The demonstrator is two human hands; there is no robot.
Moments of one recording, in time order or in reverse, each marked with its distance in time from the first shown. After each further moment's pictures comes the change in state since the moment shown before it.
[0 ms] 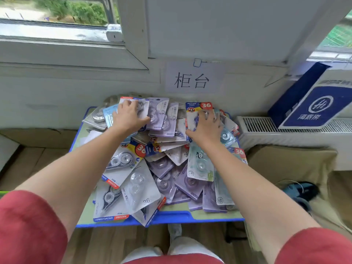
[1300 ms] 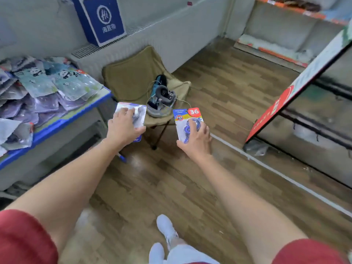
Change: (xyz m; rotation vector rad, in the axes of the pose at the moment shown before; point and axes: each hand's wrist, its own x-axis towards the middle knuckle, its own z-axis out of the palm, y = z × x) left_hand -0.535 0.154 0.091 0.039 -0.326 0.851; right_hand -0.655 0.212 0.002 0.066 0.304 0.813
